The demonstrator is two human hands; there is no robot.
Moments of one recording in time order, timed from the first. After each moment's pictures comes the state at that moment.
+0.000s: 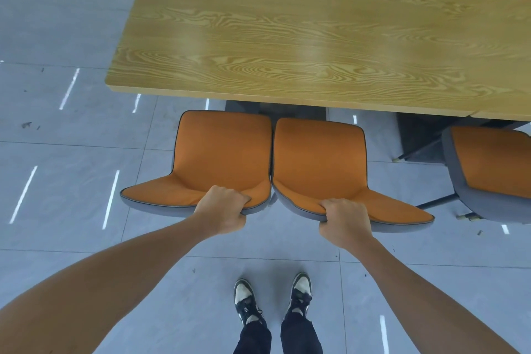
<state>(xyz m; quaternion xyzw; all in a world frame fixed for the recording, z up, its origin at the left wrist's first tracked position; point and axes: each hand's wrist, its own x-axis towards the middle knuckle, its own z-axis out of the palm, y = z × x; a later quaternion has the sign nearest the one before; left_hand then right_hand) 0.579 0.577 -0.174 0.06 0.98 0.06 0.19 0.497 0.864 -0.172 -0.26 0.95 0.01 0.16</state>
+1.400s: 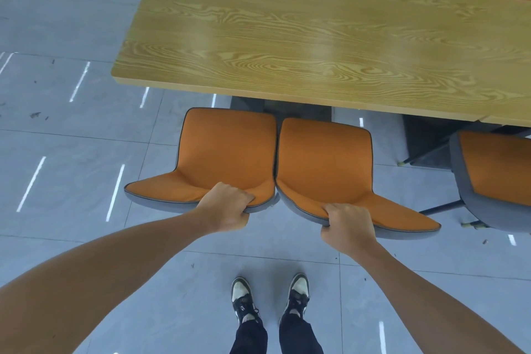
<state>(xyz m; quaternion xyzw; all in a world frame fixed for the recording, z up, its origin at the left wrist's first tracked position) 0.579 0.583 -0.177 0.09 0.98 0.09 0.16 0.500 0.877 -0.175 -0.29 0.95 -0.01 0.15</state>
